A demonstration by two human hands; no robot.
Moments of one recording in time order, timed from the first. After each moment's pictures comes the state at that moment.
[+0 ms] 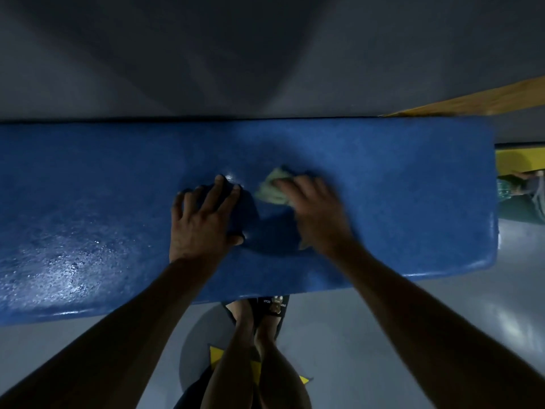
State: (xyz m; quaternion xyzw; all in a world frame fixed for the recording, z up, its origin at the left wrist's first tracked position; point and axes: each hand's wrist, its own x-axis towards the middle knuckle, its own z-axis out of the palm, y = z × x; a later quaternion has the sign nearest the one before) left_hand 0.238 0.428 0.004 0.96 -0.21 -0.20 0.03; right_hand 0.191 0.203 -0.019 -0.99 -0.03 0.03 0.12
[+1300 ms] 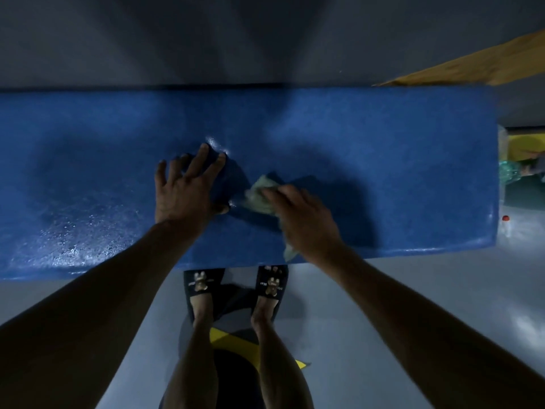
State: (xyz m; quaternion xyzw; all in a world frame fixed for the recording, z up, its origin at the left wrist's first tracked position) left_hand 0.228 0.420 0.003 0.96 -0.19 -0.19 -0.01; right_hand 0.121 0.209 -0.013 -0.97 -0.05 0.09 0.20
